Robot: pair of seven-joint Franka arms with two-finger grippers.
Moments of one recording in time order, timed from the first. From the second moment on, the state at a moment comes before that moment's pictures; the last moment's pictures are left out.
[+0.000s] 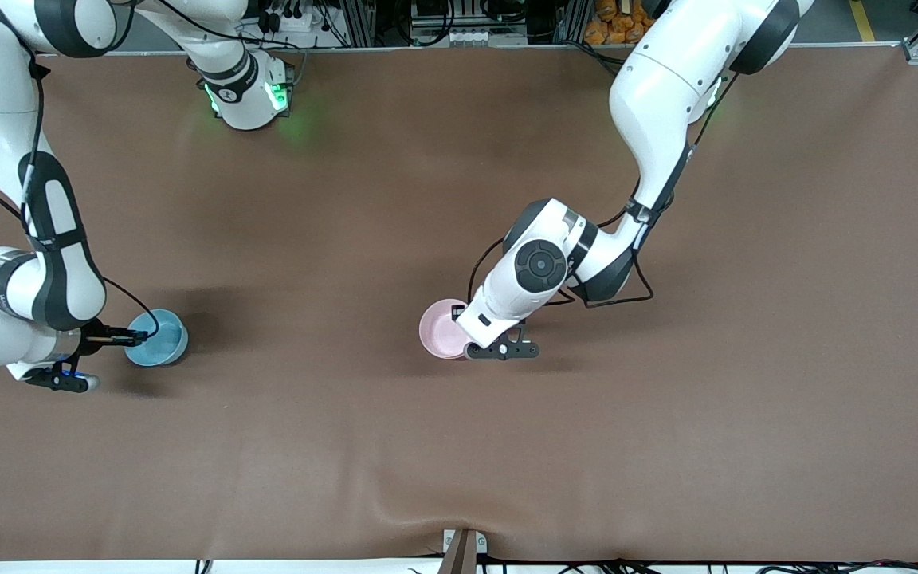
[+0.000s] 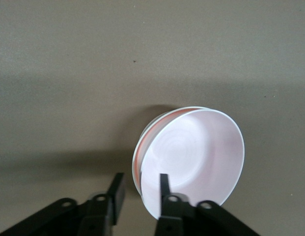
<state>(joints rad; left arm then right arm) -0.54 0.83 -0.16 -1.34 -0.13 2.26 -0.61 -0.19 0.69 -0.08 -1.63 0.08 2.04 -0.14</state>
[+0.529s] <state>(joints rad) -0.54 0.82 -0.16 -1.31 -0.13 2.28 -0.61 -0.19 0.65 -0.08 -1.60 0.08 2.03 -0.24</state>
